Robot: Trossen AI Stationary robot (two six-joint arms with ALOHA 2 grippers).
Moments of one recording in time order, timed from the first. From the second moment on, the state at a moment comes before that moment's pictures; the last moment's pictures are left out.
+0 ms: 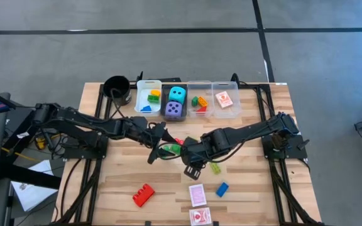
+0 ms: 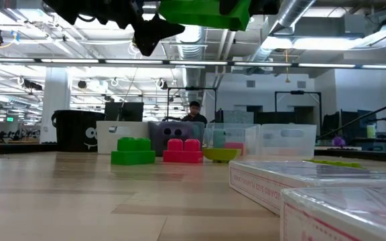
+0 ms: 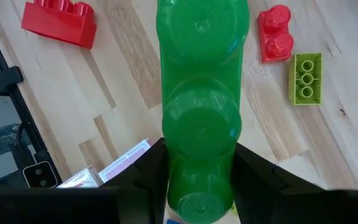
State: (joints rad) left arm -0.07 1.30 0.74 0.29 0.19 -0.22; right arm 0.30 1.92 1.90 -1.20 0.11 0.75
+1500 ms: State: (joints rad) left arm 0.02 1.27 0.73 -0.03 0.11 -0.16; right arm 0.40 1.82 1.90 -1.20 0.28 0.96
